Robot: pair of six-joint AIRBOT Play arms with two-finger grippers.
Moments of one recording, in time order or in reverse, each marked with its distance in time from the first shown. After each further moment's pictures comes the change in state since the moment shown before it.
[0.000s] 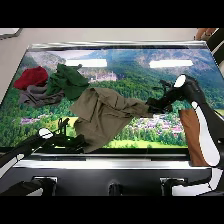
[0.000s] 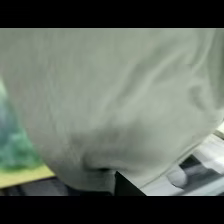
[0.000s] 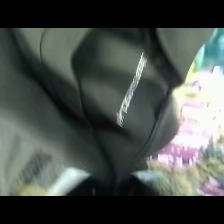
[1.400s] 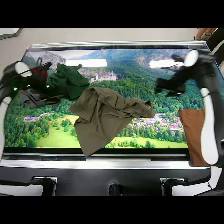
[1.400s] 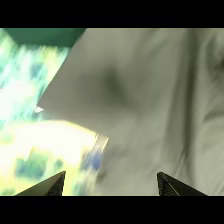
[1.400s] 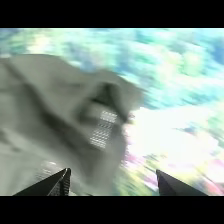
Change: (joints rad) left arm 0.235 -0.372 1.089 0.571 -0.604 -0.128; right arm -0.037 -0.012 0.388 -0.208 0.200 0.097
